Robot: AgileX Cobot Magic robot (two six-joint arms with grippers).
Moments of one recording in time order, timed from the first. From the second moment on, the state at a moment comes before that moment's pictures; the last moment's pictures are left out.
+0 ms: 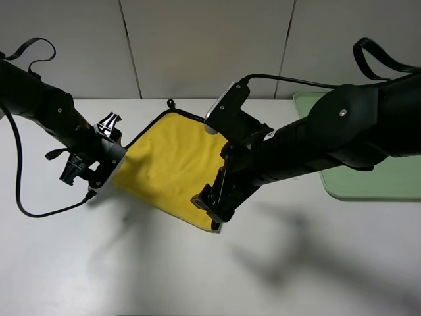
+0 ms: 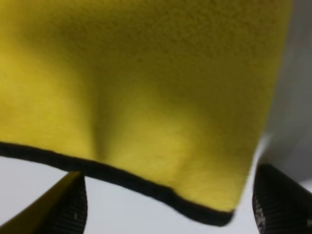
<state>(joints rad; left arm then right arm) -0.25 1.98 -0.93 0.23 0.08 1.68 0.78 1.62 -0.74 0.84 0.08 -1.08</state>
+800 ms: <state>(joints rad) -0.25 2.00 -0.93 0.24 0.07 1.69 0.78 1.62 -0.74 0.84 0.08 -1.08</state>
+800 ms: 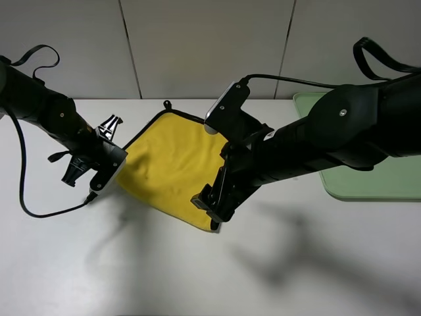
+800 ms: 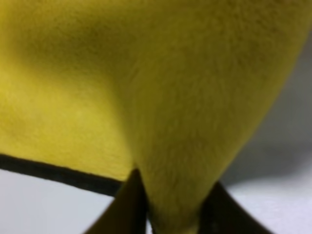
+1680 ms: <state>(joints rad) -0.25 2.00 -0.93 0.24 0.08 1.69 0.86 1.81 -0.81 0.84 -0.06 -1.11</state>
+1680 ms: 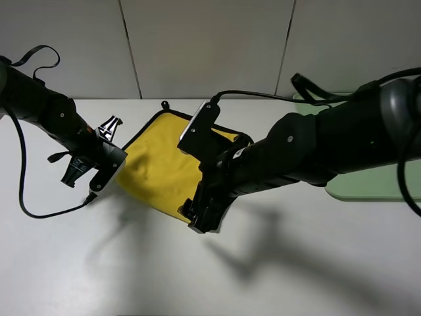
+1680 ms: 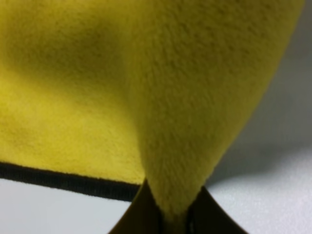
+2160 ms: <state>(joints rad) -0.25 2.00 -0.93 0.24 0.07 1.69 0.86 2.01 -0.84 0.84 -0.17 -1.10</state>
